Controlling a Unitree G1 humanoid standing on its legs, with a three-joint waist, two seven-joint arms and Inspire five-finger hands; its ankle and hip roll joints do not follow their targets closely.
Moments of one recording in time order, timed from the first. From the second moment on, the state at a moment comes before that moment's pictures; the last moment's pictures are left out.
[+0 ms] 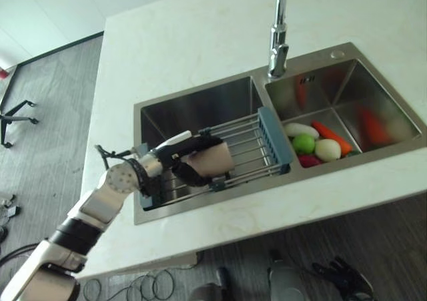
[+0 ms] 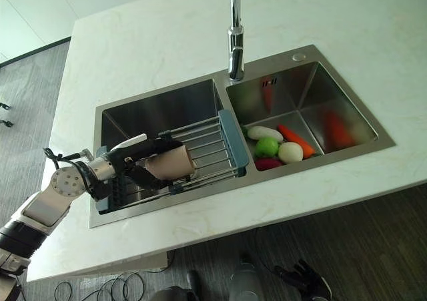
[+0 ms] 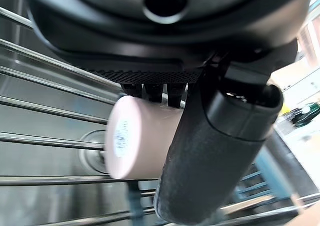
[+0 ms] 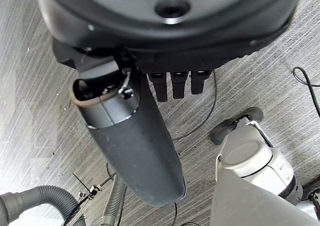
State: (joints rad) left arm -0.47 0.85 -0.37 0.13 -0.06 -0.01 -0.40; right arm 0.01 -0.37 -0.09 1.25 0.59 -0.26 0.22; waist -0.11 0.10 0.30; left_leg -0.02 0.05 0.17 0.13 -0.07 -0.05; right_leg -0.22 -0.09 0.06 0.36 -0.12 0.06
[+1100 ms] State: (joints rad) left arm -0.10 0.73 0.19 0.02 -0.04 -0.29 0.35; right arm 0.00 -0.32 -0.03 1.23 0.53 -0.23 0.20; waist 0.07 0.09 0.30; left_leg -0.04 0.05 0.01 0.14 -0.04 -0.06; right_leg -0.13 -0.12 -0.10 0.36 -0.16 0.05
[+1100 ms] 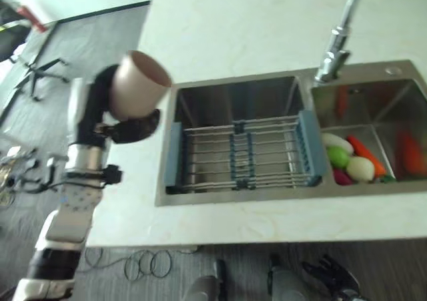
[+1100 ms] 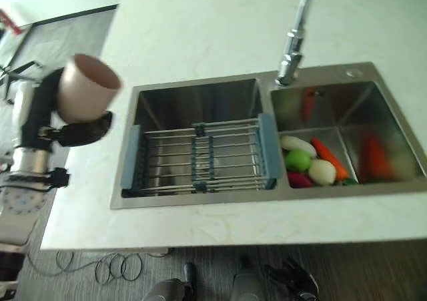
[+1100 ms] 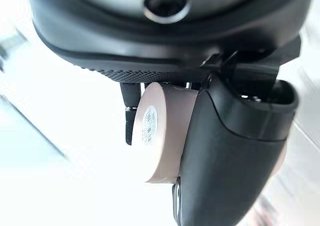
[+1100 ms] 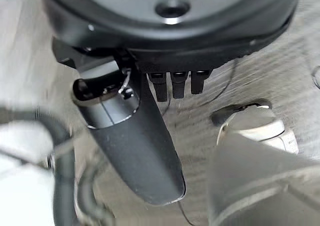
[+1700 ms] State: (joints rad) left arm -0.04 0.73 0.29 0.11 -0.05 -0.40 0.49; right arm -0.03 -0.33 -0.22 1.27 0.58 -0.18 0.12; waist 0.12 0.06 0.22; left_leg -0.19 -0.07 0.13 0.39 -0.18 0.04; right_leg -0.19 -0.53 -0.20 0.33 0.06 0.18
